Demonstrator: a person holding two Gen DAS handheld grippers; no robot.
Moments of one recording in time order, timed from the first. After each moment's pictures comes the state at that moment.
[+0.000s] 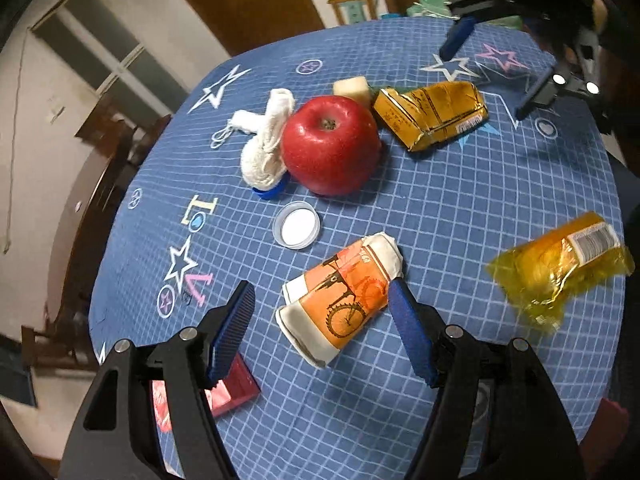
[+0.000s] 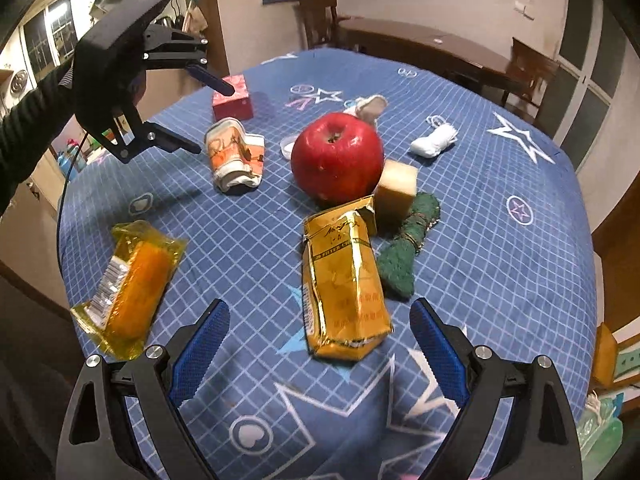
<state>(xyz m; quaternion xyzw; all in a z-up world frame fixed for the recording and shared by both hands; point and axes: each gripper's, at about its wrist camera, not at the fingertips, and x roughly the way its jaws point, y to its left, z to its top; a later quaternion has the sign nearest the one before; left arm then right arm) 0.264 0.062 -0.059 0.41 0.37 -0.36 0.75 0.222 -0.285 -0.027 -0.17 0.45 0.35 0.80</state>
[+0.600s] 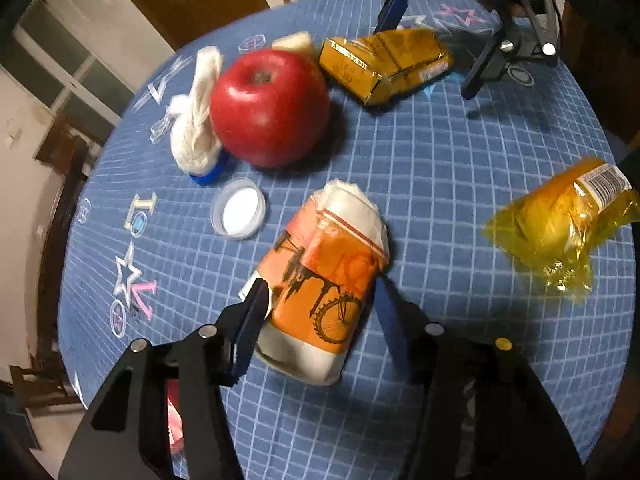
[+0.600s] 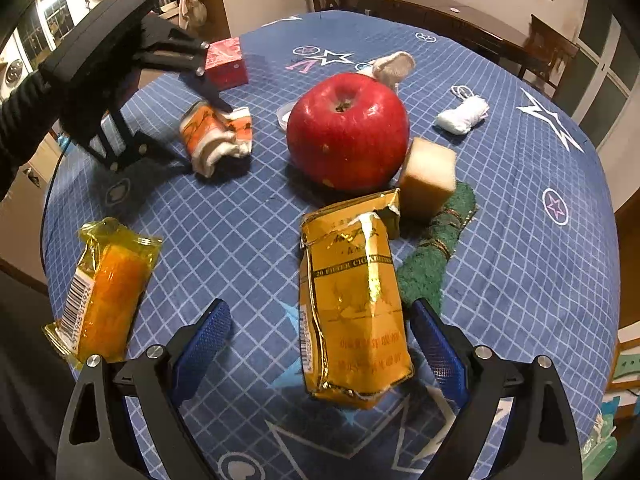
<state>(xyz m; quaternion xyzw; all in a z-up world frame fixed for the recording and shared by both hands) 0.263 0.059 -0.102 0.43 0.38 -0.42 0.70 0.251 -0.250 -0.058 -0.20 0.50 0.35 0.77</state>
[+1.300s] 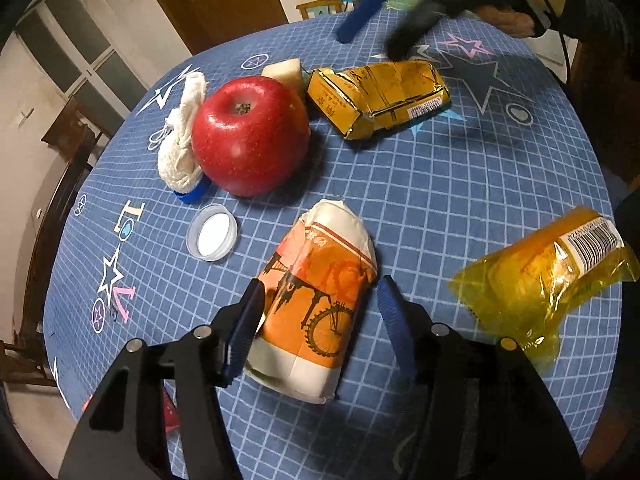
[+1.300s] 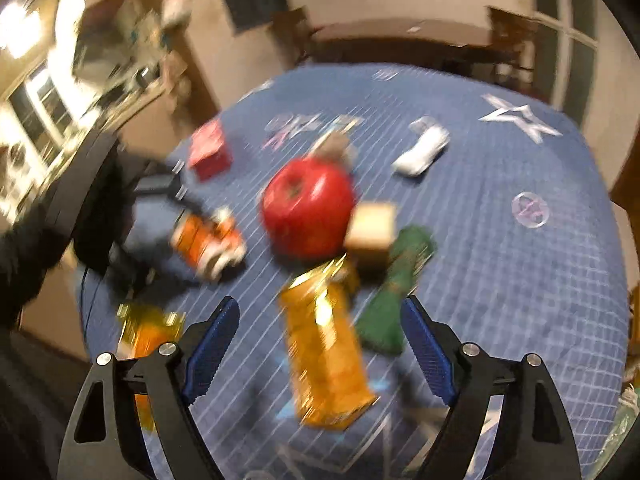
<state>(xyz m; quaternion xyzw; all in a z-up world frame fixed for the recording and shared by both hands) 0.241 0.044 -0.099 0.38 0.38 -0.42 0.73 0.285 -0.286 -0.021 -0.06 0.46 0.34 0.82</state>
